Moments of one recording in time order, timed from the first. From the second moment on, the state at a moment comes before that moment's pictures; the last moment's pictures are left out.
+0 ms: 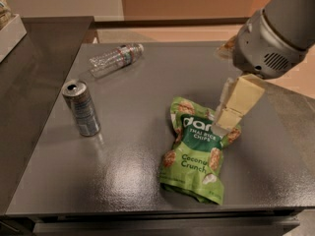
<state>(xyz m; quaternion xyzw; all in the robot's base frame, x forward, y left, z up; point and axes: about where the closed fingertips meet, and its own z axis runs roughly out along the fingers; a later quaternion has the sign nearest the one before) 0.441 -0.120 0.963 -0.63 0.74 0.08 0.22</state>
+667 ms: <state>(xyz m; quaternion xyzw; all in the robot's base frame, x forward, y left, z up) 0.450 -0.013 0.953 -0.62 0.71 0.15 0.29</state>
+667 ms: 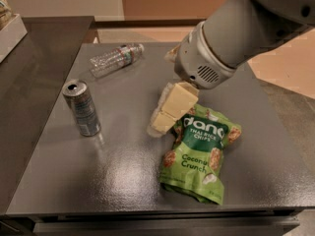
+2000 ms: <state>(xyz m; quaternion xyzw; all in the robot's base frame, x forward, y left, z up) 0.471 0.160 0.918 -0.62 0.68 0.19 0.35</state>
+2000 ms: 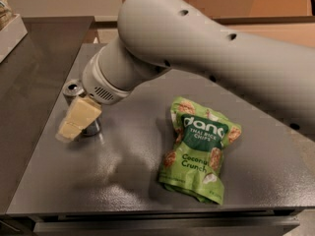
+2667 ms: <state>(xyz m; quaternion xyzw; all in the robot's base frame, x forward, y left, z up) 0.494 0.171 0.905 -0.61 0.68 0.20 0.35</state>
